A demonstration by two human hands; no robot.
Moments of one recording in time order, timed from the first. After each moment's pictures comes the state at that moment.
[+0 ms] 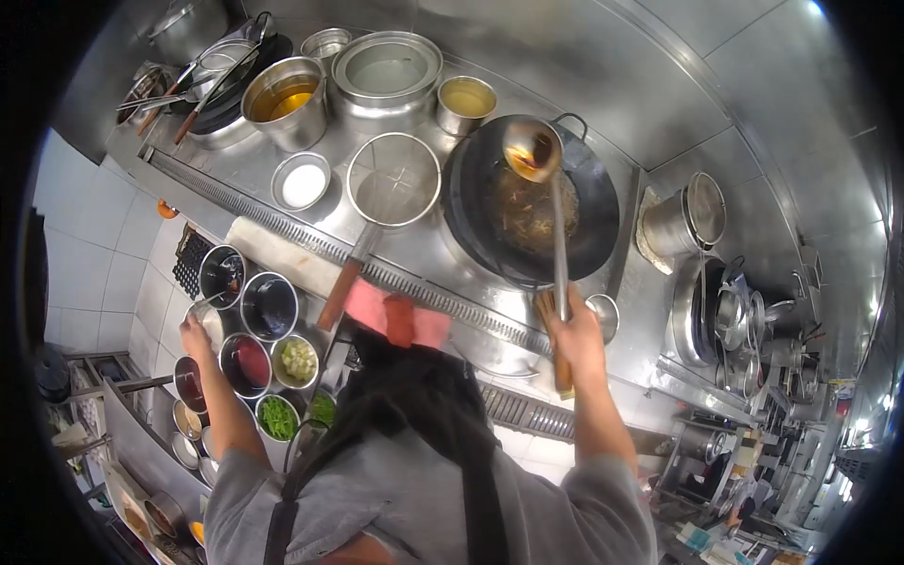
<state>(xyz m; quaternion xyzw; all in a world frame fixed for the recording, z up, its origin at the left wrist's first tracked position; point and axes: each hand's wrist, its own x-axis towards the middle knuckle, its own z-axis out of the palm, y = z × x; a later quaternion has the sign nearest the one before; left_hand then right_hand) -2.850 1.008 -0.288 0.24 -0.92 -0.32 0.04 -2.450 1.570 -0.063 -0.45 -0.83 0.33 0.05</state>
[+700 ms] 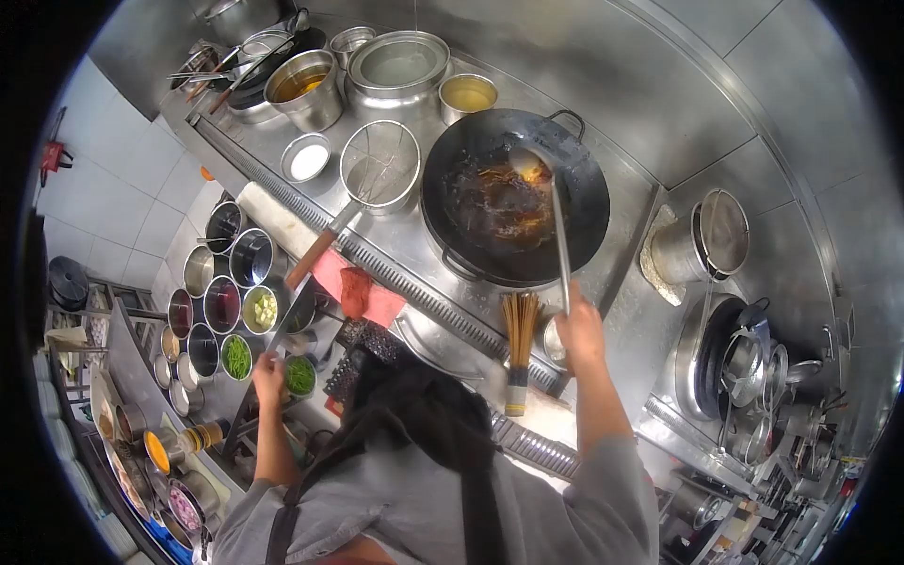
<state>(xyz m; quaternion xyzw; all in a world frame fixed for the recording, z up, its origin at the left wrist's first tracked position) -2.496 1.161 -0.270 0.05 -0.94 -0.33 -0.01 -2.344 1.736 -0.143 -0.34 -0.92 0.19 -0.02</state>
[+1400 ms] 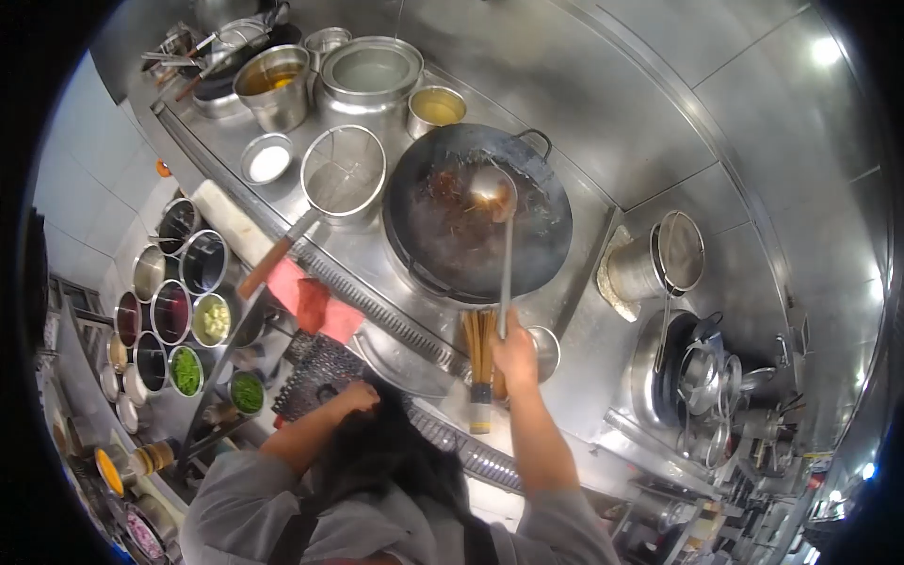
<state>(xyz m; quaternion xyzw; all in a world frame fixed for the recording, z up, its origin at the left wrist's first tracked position) -2.420 1.368 -0.485 -0.35 -0.77 -0.21 -0.49 -2.346 1.701 -0.209 -0.34 -0.92 0.19 0.05</state>
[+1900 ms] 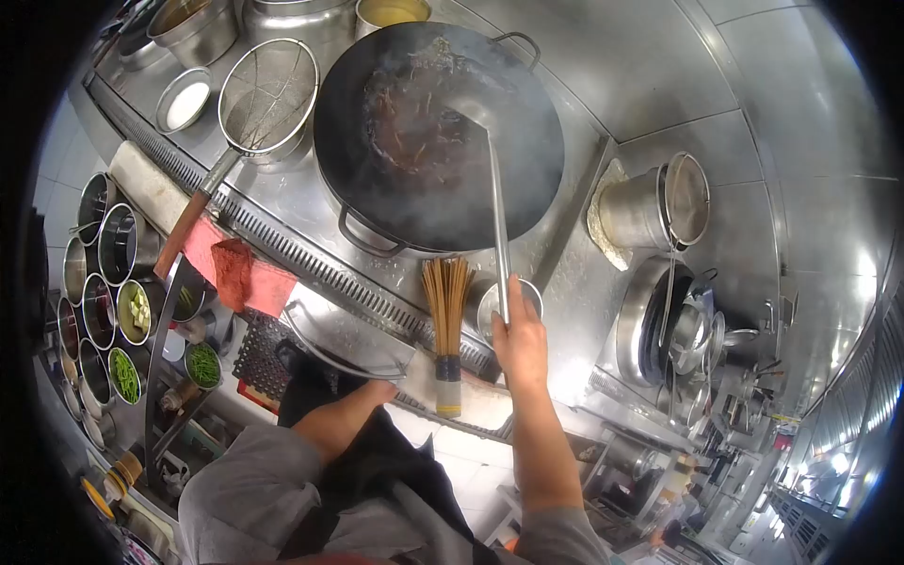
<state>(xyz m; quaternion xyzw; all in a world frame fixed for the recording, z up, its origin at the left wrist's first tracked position) -2.252 1.498 -0.649 -0.30 -0.62 -0.33 -0.65 -2.310 1.724 -0.206 -0.31 -0.93 0.16 0.03</state>
